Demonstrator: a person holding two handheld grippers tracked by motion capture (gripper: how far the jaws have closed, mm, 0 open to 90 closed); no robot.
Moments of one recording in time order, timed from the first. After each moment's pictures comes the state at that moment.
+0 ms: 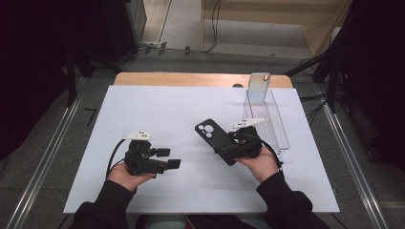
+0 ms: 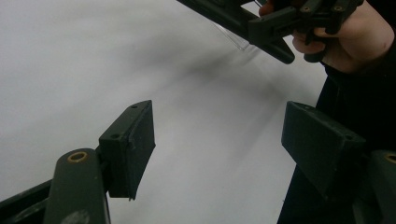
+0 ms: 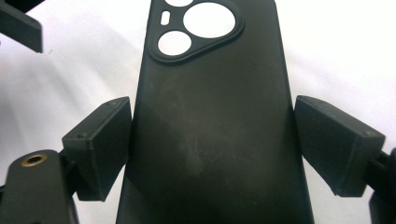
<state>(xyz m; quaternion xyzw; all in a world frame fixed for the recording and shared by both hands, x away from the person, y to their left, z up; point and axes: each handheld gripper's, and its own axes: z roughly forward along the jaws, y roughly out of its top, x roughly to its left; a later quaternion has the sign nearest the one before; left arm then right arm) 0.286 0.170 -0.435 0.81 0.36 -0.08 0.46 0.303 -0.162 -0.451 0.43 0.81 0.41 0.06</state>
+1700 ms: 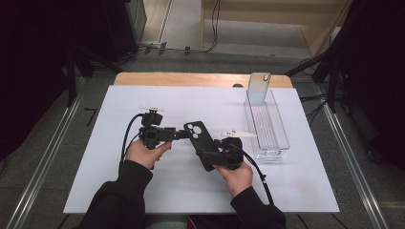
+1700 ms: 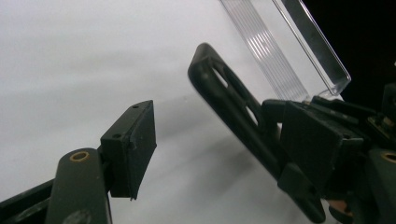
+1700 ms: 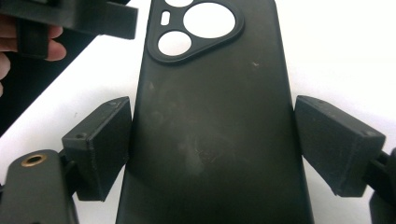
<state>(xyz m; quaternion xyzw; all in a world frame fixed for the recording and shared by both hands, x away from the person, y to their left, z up) 0.348 0.132 -0.419 0.76 0.49 -0.05 0.42 0.282 -0.113 -0.478 0.52 0.71 0.48 0.04</state>
